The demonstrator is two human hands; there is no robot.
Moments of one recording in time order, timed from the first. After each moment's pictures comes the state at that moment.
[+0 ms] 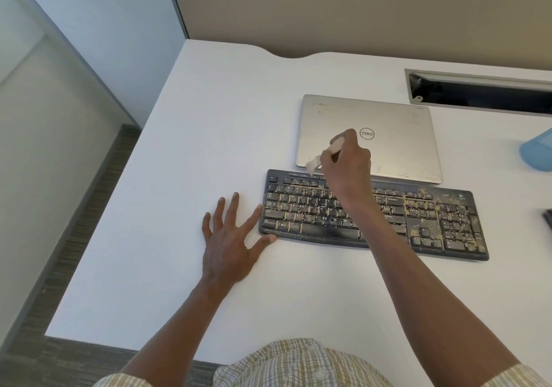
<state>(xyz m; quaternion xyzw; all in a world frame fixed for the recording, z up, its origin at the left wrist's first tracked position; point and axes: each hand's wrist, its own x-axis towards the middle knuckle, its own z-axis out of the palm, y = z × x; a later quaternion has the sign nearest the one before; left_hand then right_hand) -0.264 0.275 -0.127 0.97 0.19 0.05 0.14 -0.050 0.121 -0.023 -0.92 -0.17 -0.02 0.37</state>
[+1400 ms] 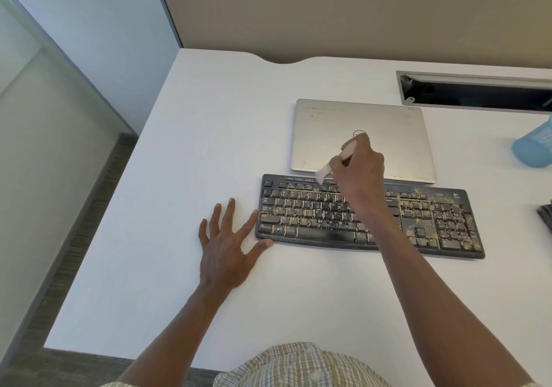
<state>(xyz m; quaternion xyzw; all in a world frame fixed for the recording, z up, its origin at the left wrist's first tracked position) -0.263 0.275 -0.126 0.97 0.19 0.05 0.14 -0.045 0.096 -0.018 -0.92 -0.13 -0.04 0.37</state>
